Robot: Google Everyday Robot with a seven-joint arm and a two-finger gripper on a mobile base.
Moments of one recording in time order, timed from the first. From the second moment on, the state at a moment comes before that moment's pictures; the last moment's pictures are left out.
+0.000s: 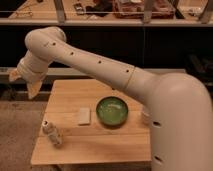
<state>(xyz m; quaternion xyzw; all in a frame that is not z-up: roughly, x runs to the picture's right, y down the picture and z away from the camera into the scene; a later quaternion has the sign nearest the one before) -0.340 -0.037 0.596 -0.12 -0.45 -0.35 0.82</state>
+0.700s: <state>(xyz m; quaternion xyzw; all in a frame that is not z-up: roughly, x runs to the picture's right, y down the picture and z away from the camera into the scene) -0.351 -0.016 0.596 -0.14 -0.48 -0.38 0.78</state>
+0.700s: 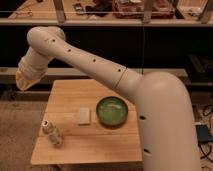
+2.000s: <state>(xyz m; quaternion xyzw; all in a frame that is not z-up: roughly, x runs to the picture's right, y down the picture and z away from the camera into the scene) -0.372 0.190 0.577 -0.25 -0.46 -0.48 0.70</state>
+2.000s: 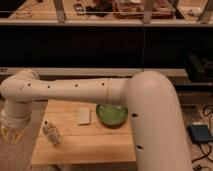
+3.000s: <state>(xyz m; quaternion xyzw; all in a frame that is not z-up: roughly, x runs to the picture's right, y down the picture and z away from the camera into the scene) -0.363 0.236 0.613 -0.24 -0.40 -0.53 0.71</state>
